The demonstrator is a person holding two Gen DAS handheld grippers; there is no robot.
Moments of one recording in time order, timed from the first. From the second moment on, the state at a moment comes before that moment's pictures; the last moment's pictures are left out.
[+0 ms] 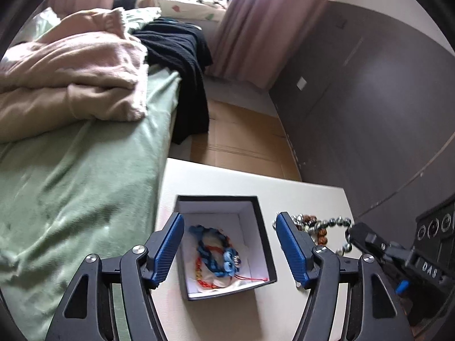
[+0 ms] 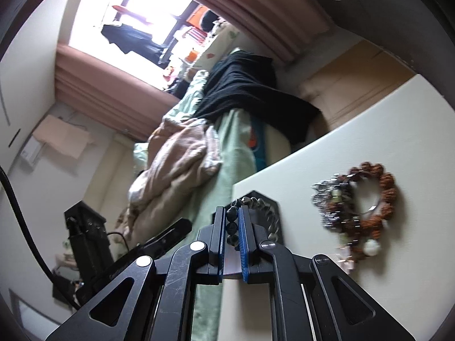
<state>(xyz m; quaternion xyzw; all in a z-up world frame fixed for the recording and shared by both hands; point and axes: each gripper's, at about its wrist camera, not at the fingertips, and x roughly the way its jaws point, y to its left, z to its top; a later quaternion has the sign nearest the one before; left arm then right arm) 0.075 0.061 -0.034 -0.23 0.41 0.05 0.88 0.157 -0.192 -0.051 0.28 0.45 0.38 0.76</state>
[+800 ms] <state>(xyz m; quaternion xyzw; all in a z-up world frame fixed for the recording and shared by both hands) 0.059 0.111 -0.022 -0.29 0.37 0.08 0.88 0.144 -0.119 -0.069 0.24 0.47 0.38 0.76</state>
